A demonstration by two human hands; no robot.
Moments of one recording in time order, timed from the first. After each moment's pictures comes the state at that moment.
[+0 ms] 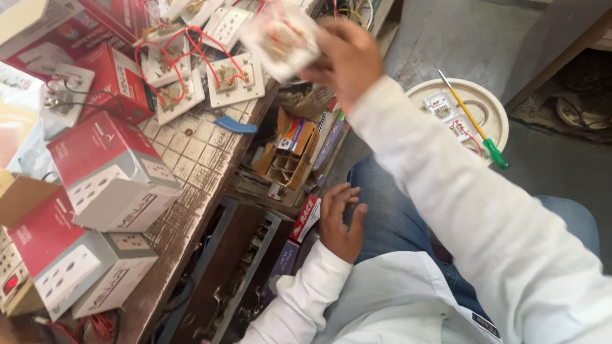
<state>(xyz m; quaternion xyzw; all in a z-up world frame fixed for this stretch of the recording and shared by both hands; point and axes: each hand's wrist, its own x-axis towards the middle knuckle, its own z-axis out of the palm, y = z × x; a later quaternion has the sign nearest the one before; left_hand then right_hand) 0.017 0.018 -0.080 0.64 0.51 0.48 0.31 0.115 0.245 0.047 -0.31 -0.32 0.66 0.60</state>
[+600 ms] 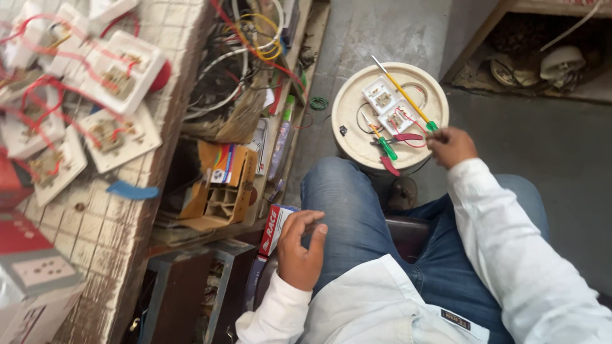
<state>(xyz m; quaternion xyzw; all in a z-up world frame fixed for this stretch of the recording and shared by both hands) 0.034 0.043 -0.067 0.65 0.53 0.37 0.40 0.425 0.131 -0.260 -0.77 -0.38 0.40 0.33</state>
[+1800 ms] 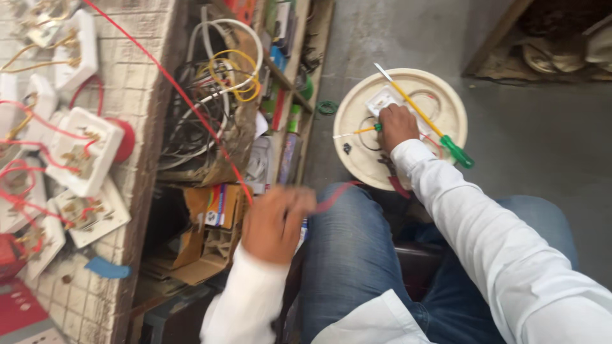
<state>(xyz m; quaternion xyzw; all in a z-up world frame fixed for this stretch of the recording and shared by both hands) 0.062 0.174 -0.005 0.80 0.45 0.26 0.29 0.342 0.270 -0.304 -0.70 -0.67 0.04 0.26</state>
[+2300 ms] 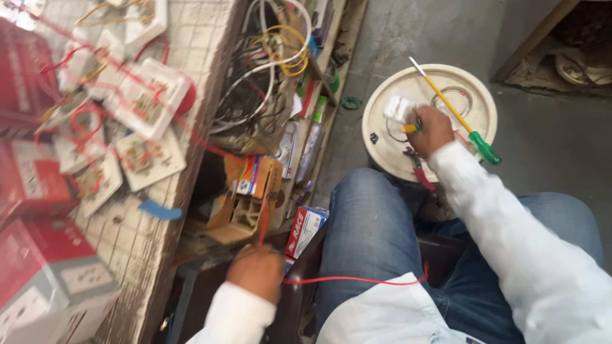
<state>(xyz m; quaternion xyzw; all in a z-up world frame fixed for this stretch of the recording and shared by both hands) -0.053 0.082 -0.013 0.80 0.52 -0.26 0.15 0.333 0.230 -0.248 -0.66 -0.64 0.13 0.37</state>
